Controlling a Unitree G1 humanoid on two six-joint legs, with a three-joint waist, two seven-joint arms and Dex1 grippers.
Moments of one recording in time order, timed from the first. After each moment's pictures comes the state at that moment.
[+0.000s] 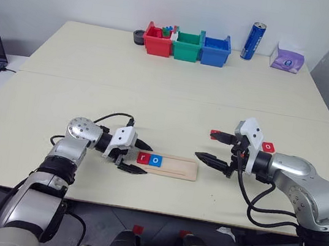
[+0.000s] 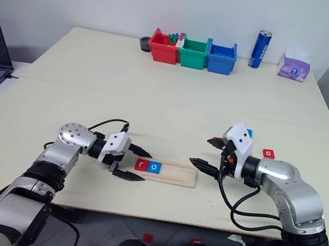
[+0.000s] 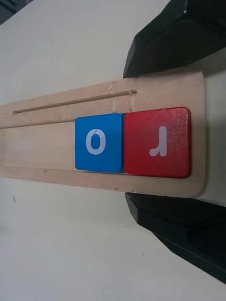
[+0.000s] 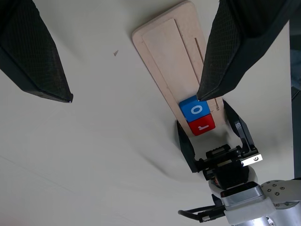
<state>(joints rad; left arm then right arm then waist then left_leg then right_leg) -0.68 0.55 -0.18 0.77 -0.07 -0.32 -1.57 -0.40 -0.61 0.06 -0.40 0.51 0.80 0.76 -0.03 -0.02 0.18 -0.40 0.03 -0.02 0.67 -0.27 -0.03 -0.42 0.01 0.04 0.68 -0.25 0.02</state>
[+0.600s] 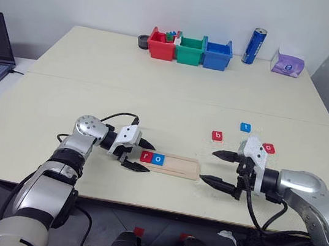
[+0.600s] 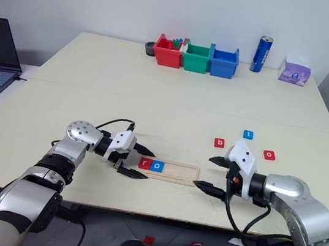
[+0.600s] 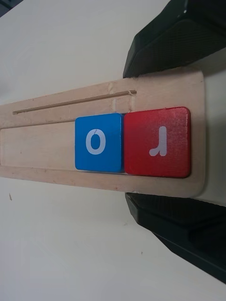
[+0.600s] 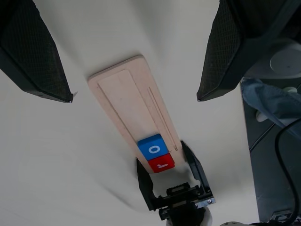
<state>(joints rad) -0.79 0.51 -0.19 1.00 -0.03 -0.42 -1.56 -0.24 -0.74 0.05 -0.50 0.53 0.75 0.87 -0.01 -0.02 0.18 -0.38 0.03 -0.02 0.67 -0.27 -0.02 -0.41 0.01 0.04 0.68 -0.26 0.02</state>
